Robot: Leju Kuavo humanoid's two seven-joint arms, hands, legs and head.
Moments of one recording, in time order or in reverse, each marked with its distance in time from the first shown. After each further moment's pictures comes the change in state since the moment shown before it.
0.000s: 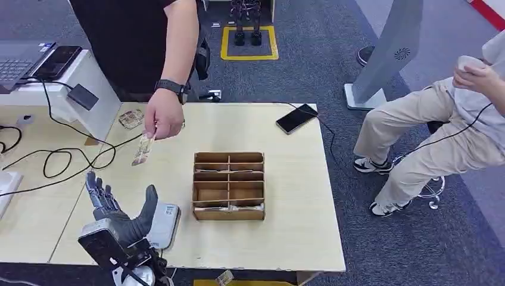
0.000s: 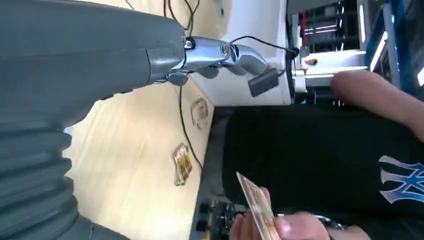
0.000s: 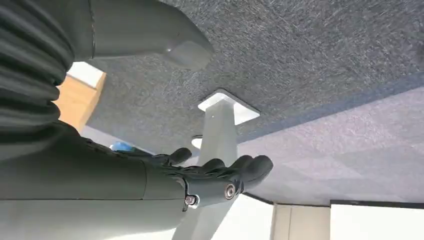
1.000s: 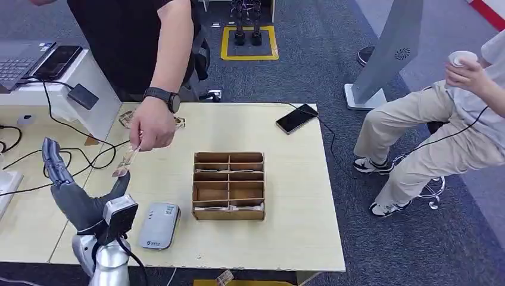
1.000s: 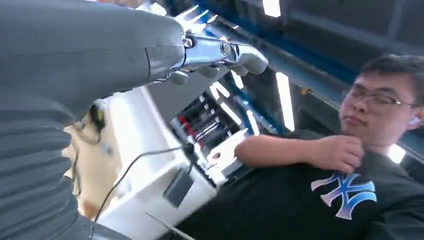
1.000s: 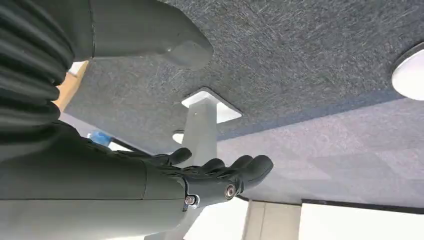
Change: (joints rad) left arm -0.190 -0.027 0.409 0.058 -0.738 0.002 -0.100; right arm -0.015 0.000 0.000 0.040 0.073 0.000 -0.047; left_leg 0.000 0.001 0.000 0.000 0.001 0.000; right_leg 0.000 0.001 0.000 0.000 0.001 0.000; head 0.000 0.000
